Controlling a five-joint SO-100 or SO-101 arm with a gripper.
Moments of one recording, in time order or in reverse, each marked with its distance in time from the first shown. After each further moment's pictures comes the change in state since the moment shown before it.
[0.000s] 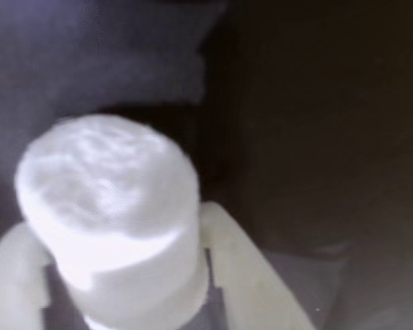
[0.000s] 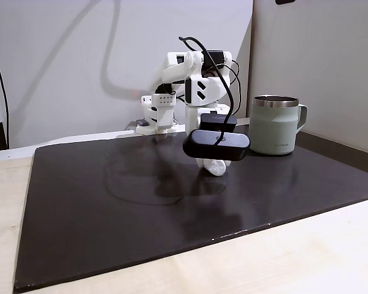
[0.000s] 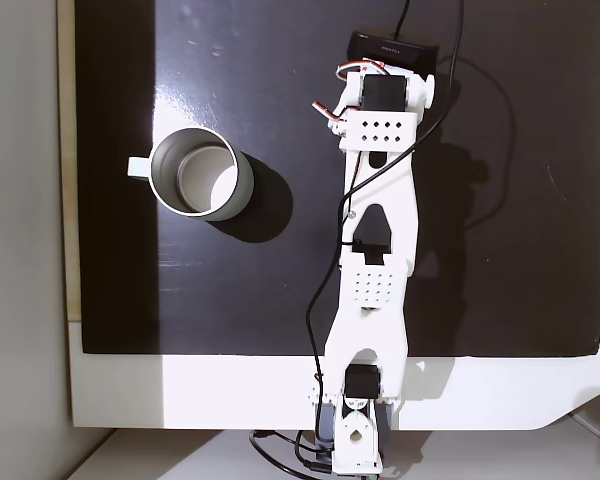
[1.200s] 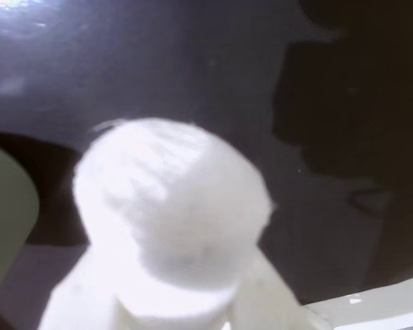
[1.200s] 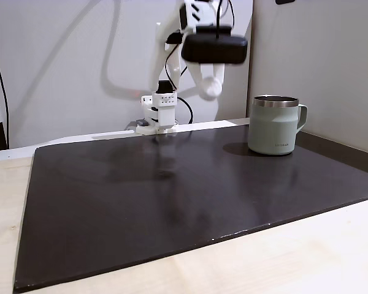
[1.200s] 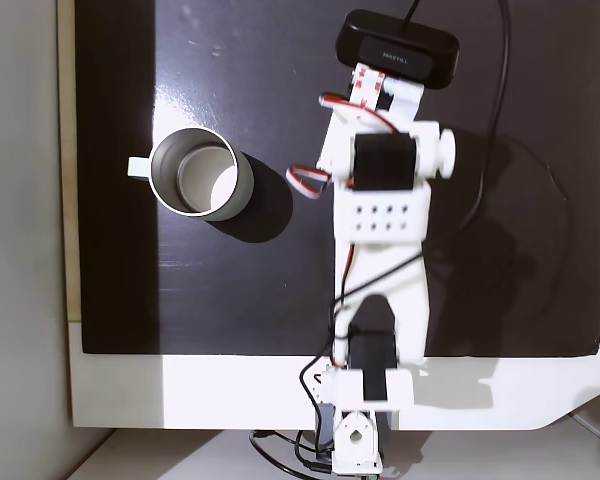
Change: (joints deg) arm -4.3 47.5 32.2 1.1 4.0
